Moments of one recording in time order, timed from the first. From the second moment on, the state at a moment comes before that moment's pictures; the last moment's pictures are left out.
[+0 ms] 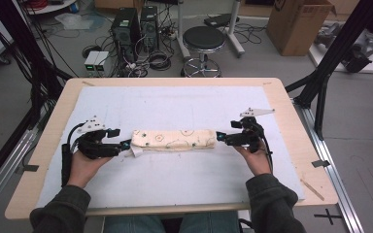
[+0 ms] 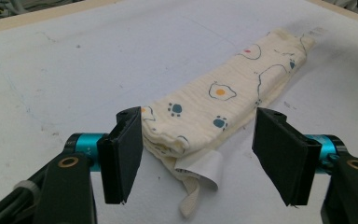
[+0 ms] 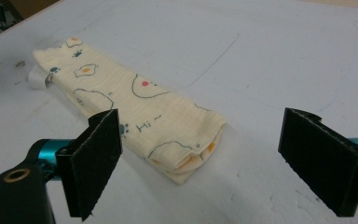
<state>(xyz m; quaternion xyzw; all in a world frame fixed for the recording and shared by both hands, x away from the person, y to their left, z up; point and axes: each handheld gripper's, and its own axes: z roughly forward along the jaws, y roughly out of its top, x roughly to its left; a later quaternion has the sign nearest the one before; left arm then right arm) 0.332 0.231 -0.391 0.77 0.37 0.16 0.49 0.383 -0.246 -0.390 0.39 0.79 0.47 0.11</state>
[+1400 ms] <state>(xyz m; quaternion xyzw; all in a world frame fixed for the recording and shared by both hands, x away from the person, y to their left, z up) 0.290 0.243 -0.395 0.78 0.37 0.18 0.47 0.341 -0.259 -0.392 0.36 0.80 0.47 0.12</state>
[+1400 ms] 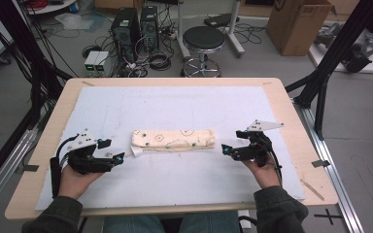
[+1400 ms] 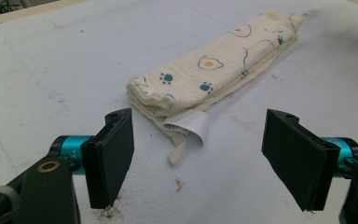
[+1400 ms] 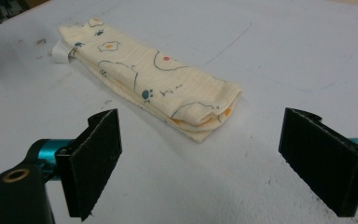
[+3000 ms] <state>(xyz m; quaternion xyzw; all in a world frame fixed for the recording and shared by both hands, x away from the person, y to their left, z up) 0.248 0.251 -0.412 0.79 0.36 0.19 0.47 0.286 -0.296 -0.419 0.38 0.79 0.46 0.13</state>
